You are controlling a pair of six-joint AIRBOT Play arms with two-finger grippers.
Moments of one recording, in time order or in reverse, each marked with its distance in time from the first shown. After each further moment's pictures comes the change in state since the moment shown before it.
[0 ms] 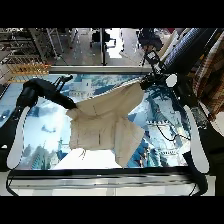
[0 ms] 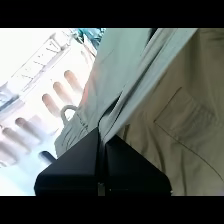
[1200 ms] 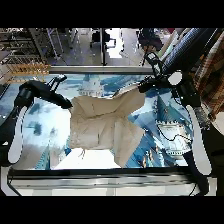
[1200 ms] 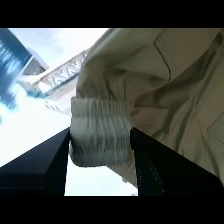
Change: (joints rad) left arm 0.079 -0.070 0.019 -0.007 -0.061 0.119; right arm 0.000 0.023 0.002 0.147 0.196 0.026
